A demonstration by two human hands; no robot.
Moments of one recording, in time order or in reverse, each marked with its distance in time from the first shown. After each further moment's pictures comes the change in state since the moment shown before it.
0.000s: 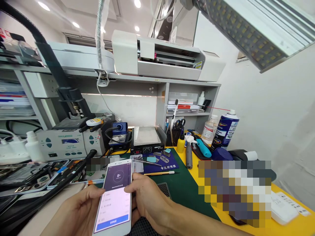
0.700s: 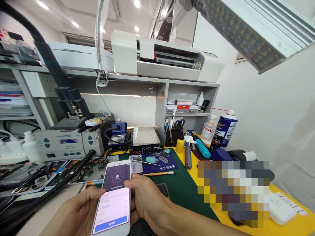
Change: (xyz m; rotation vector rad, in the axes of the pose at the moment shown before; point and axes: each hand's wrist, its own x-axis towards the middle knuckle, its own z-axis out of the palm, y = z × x) left_hand 0.004 0.011 0.024 -0.144 -0.184 0.014; right_hand 0.003 0.004 -0.003 0.003 -0.010 0.007
